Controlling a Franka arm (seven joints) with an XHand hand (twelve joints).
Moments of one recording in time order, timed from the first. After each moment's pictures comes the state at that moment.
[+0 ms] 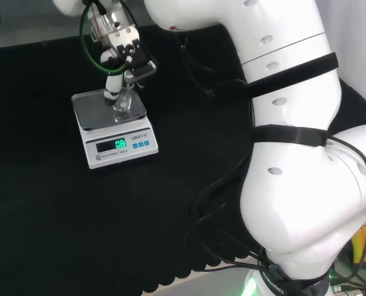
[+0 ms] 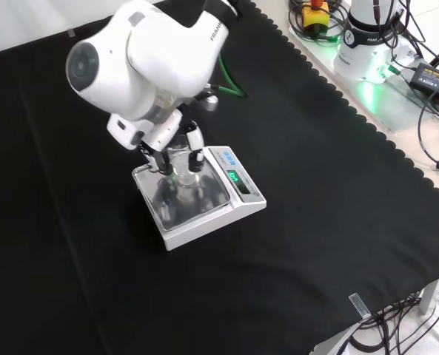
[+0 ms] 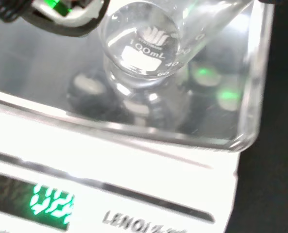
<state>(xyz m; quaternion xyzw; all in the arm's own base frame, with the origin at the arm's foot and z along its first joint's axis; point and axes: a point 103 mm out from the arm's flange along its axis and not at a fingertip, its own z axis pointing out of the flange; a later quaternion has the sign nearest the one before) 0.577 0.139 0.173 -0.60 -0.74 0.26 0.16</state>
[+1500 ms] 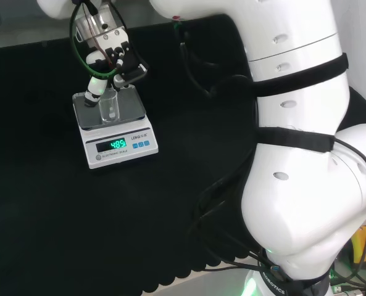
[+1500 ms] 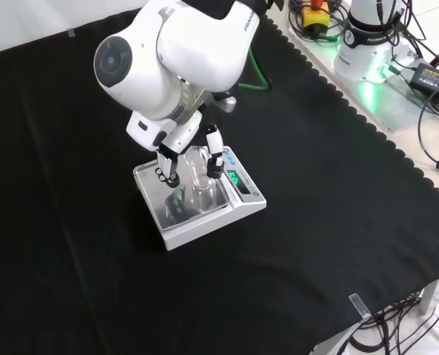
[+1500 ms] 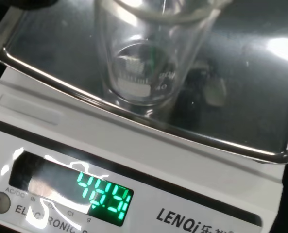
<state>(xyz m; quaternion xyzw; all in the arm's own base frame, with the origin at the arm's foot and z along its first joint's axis) 0.560 0.168 0.194 -0.58 -0.77 0.24 0.13</state>
